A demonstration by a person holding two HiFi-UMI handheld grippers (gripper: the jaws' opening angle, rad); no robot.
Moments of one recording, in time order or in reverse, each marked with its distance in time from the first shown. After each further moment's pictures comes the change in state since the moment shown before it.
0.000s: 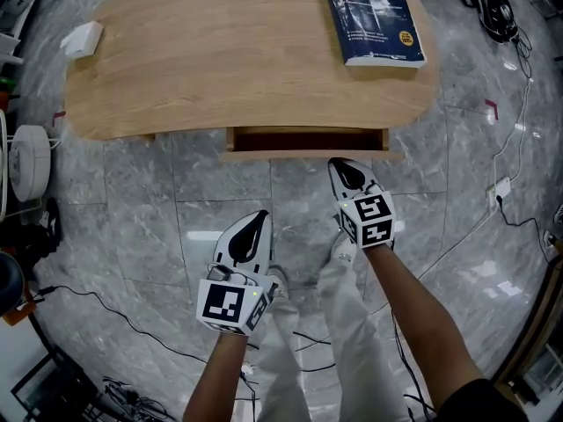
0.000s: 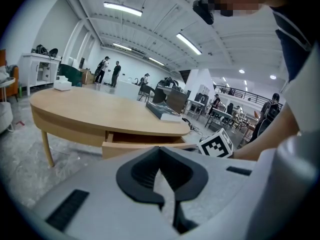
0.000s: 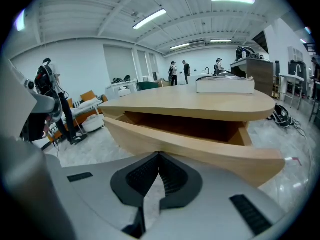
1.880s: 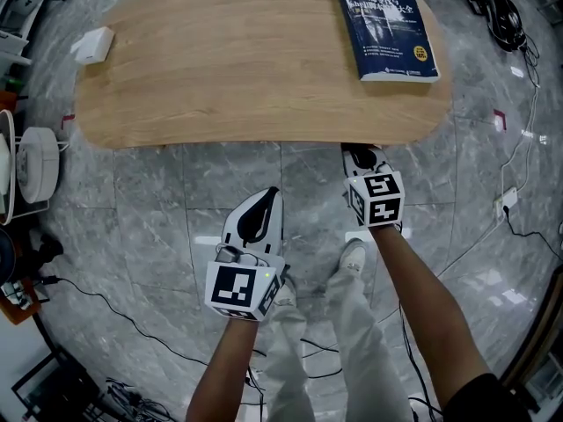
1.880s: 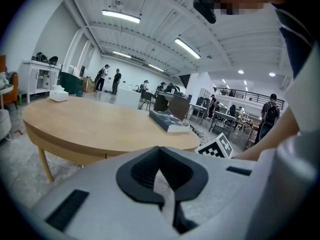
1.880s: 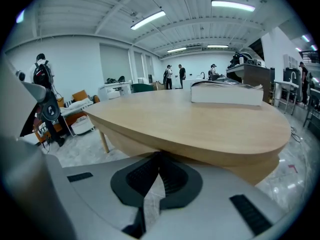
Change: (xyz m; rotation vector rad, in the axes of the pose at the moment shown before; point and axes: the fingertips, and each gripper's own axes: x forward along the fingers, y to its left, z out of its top) left arm 0.038 0.024 0.052 0.037 -0.078 0.027; right arm 0.044 -0.038 0.047 -0.006 -0.033 -0.080
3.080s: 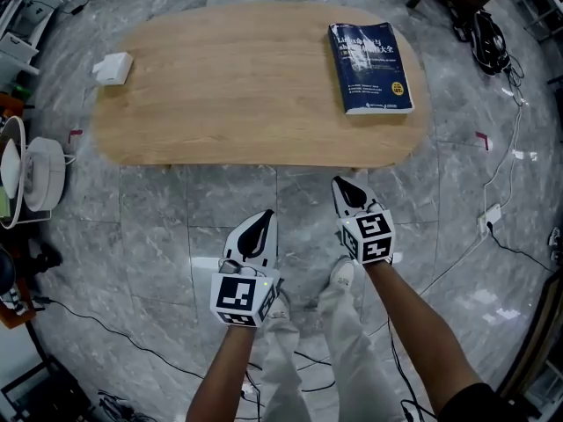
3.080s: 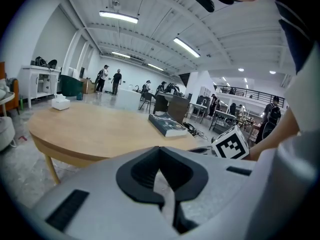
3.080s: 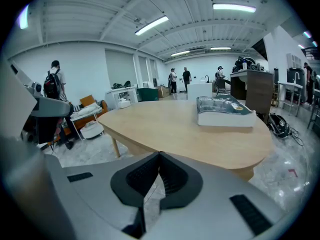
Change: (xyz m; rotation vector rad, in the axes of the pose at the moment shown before) left arm -0.027 -0.011 0.025 0.017 0.018 0.012; right arm -0.067 0.036 0.034 -0.008 -0.022 0.062
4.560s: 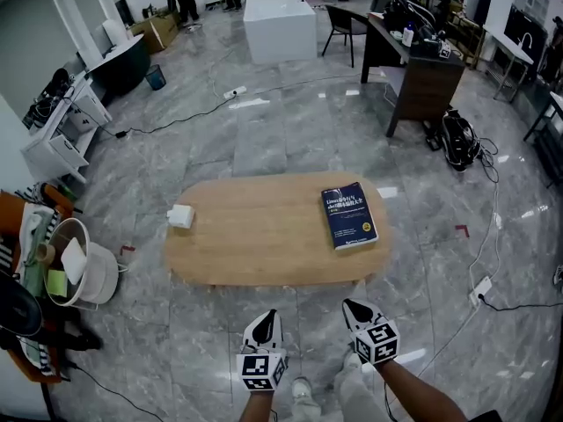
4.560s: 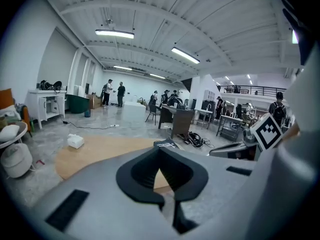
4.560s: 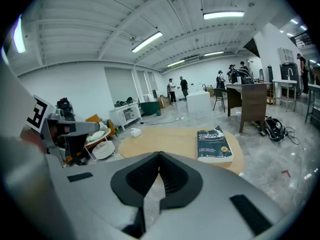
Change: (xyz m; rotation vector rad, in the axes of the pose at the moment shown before) left arm -0.101 -0.026 0.166 0.065 -0.073 0.104; right arm -0.180 0.050 0.155 0.098 -0.092 0.038
